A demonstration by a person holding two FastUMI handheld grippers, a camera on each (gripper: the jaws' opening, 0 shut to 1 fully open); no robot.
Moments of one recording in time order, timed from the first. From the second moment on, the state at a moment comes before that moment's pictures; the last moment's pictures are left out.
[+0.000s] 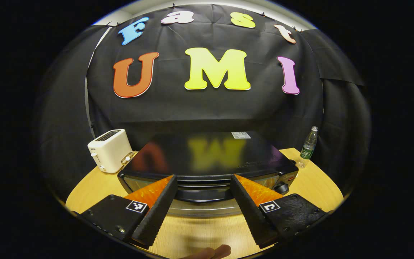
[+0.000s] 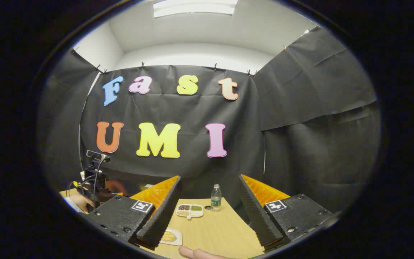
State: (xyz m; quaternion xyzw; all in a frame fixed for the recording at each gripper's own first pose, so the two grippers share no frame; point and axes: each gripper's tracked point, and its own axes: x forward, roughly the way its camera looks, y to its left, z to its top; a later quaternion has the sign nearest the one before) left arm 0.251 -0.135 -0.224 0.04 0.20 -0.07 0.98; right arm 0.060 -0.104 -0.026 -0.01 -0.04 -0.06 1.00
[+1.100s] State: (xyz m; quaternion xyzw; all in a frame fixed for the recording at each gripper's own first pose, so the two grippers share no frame) left arm 0.146 -0.122 -0.275 0.05 0.20 -0.07 0.98; right arm 0.042 -0.100 -0.056 0.02 -0.01 -0.05 1.00
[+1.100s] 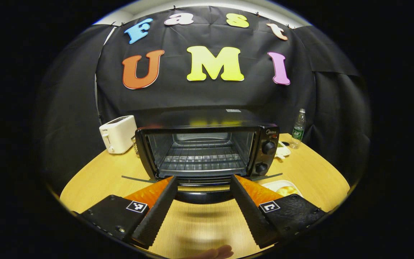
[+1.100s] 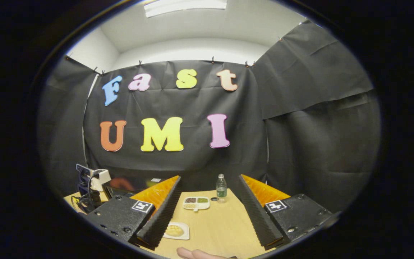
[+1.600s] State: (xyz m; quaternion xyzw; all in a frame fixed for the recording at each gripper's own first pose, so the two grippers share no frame) left arm 0.102 -0.111 -0.355 0.04 0.26 -0.06 0.96; right arm 0.031 -0.089 -0.072 0.01 0.00 -0.05 1.00
